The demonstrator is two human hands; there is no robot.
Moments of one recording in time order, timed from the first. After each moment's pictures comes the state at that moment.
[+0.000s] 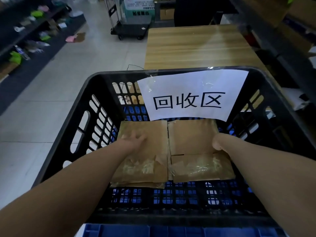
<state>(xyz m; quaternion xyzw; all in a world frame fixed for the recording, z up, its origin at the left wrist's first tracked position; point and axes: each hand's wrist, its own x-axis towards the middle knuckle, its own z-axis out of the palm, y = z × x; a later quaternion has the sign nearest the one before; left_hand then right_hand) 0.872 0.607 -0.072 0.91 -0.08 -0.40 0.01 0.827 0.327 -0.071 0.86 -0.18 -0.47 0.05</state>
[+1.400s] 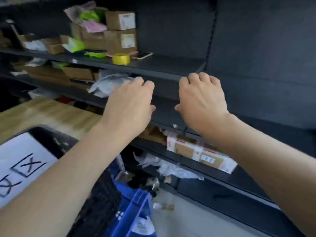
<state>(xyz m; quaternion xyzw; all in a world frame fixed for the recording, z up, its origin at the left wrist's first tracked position) 0.560 0.332 0.205 0.67 -0.70 0.21 0.16 0.416 0.288 0.202 0.81 -0.53 0.12 0.22</state>
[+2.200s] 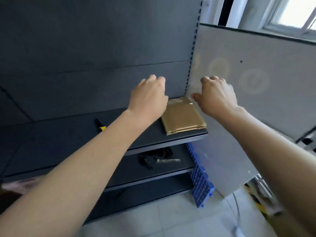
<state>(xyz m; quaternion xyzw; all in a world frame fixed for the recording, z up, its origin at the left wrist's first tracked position) -0.049 0.188 0.140 0.39 -0.89 0.01 0.23 -0.207 0.258 0.137 0.50 -0.85 0.12 0.12</state>
